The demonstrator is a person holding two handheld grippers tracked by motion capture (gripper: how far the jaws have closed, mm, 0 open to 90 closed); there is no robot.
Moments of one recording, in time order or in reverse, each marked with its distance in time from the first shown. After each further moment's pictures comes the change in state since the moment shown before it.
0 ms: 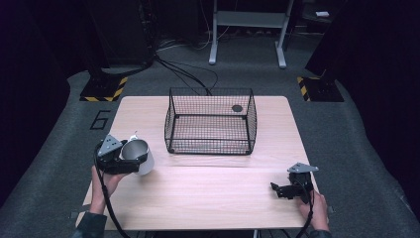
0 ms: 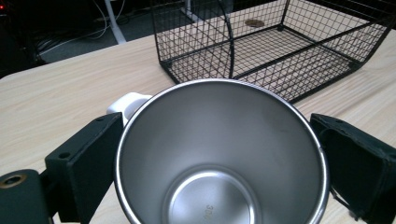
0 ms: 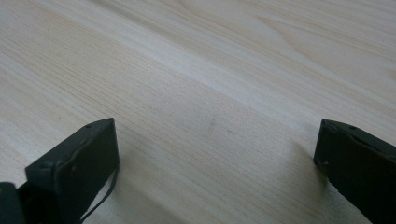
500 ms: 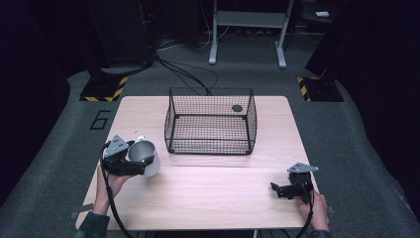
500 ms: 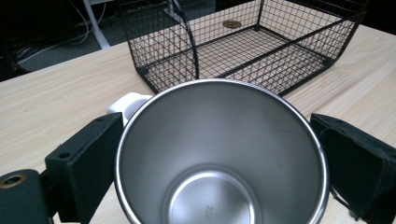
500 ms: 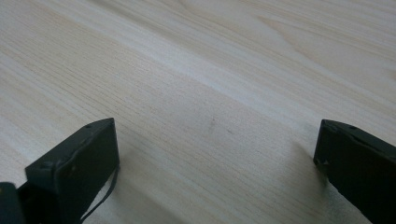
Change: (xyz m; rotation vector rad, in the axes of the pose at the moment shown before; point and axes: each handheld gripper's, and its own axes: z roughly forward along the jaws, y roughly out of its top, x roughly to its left) left arm -0.018 0.008 0.003 0.002 -0.064 0.048; right arm 0.000 0.000 0.000 -0.001 0.000 0.003
